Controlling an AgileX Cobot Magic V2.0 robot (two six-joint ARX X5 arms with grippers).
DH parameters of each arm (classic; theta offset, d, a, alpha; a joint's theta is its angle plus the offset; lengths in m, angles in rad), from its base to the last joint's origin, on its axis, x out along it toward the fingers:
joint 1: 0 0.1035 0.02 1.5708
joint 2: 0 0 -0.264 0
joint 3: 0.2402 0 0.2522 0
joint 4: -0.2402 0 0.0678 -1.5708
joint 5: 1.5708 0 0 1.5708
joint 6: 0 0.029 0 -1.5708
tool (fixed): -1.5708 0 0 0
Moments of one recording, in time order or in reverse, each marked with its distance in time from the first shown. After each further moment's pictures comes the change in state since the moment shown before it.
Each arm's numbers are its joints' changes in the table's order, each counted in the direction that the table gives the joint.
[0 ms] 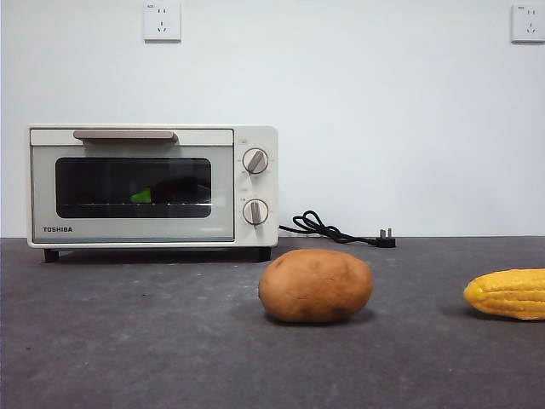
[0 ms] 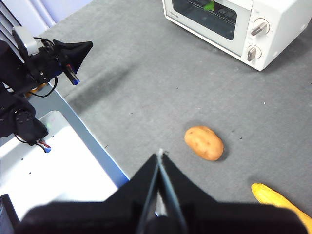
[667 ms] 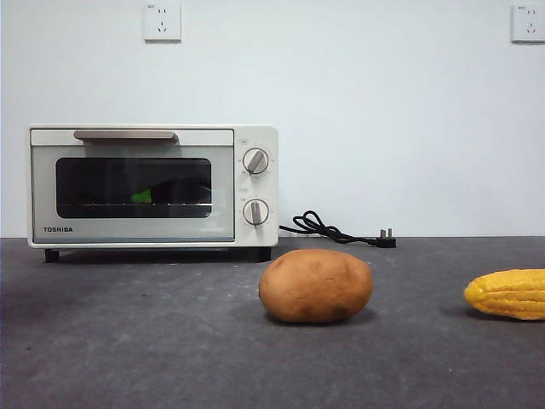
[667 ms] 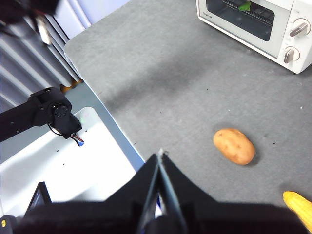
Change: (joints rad) left arm 0.000 -0.283 0.599 -0.054 -0.428 0.416; right arm 0.000 0.011 0.000 0.000 0.118 0.000
